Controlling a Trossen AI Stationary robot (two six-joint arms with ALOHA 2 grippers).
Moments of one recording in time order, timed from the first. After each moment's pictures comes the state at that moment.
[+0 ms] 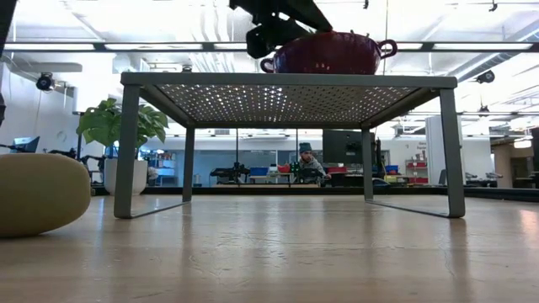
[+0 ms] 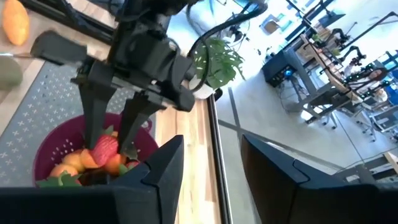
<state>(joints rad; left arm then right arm) 0.00 1.67 1.48 -0.31 -0.04 -0.31 0.17 1.10 1.42 -0.76 0.45 -0.39</state>
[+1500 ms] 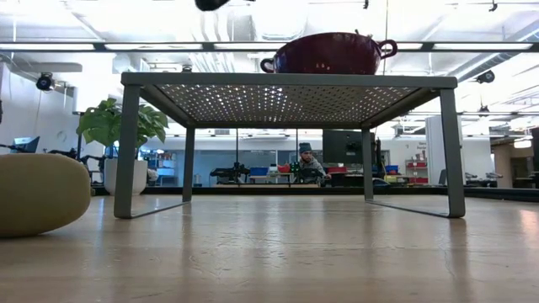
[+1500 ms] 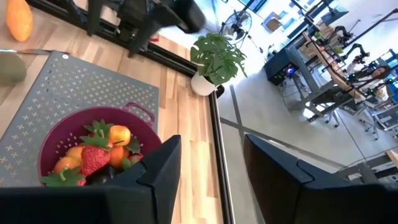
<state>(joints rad) -0.07 1.43 1.55 -0.74 0.00 -0.31 0.17 1.08 1.41 -0.77 0.45 -0.38</state>
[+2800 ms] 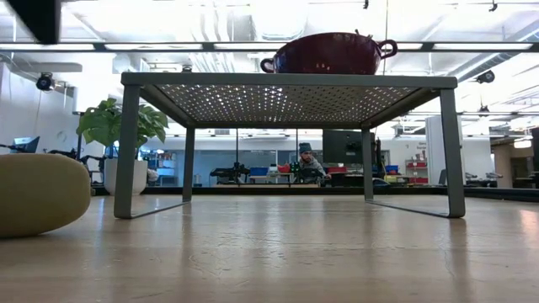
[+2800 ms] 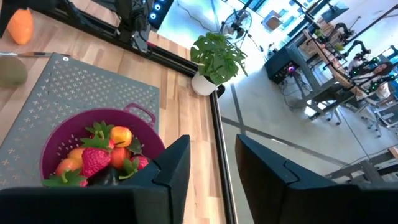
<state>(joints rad) -0.71 1.76 1.55 -1.09 -0.25 -1.04 0.16 1.08 1.41 -0.77 0.45 -0.37</state>
